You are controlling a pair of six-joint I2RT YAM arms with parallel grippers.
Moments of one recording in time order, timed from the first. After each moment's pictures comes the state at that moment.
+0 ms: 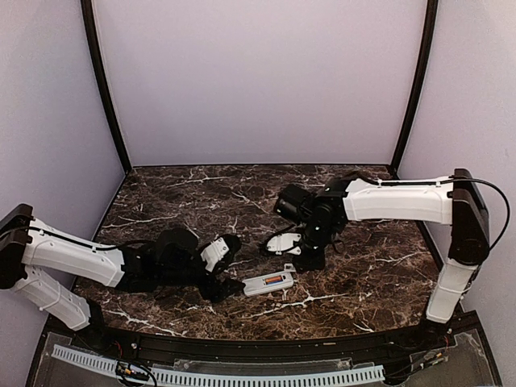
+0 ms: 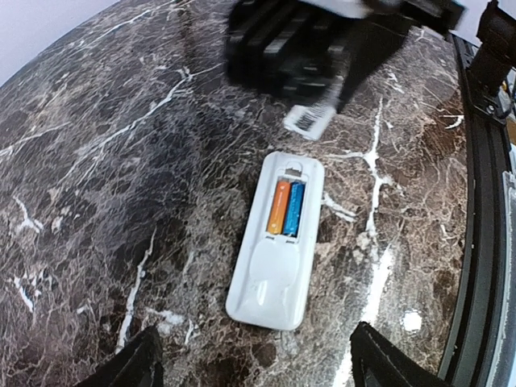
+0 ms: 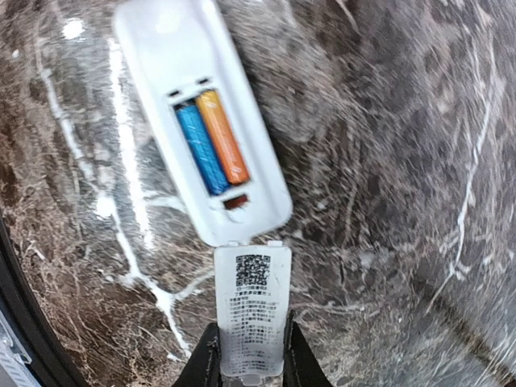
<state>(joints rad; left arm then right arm) -1.05 1.37 0.57 0.20 0.04 -0.01 0.96 1.79 1.37 -0.97 -0.02 -0.53</state>
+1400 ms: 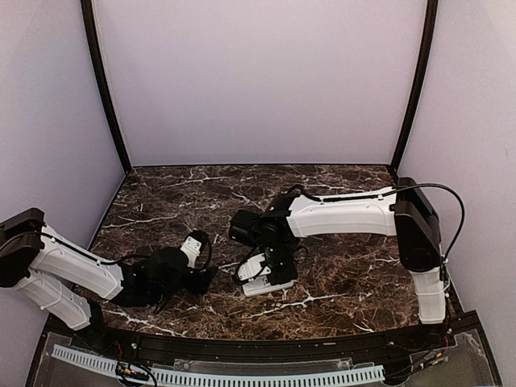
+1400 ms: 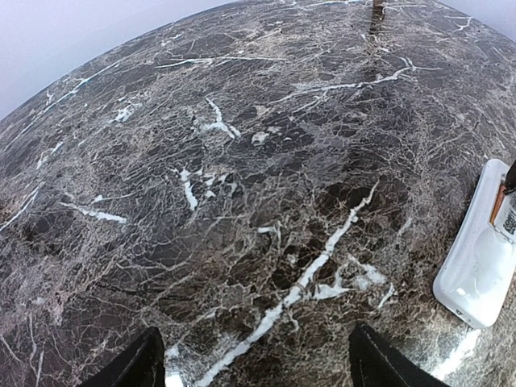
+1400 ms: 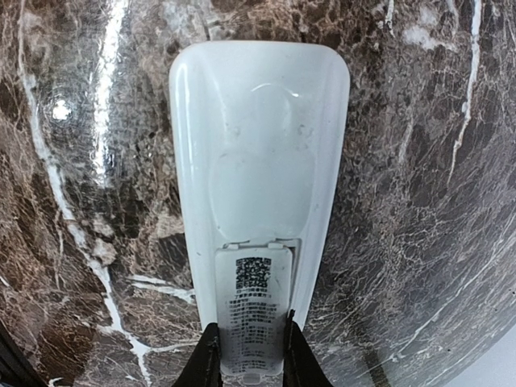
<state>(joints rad) -1.05 1.40 0.36 0.43 -0.51 -0.22 1.14 2.12 1.70 -1.13 0.16 -0.73</state>
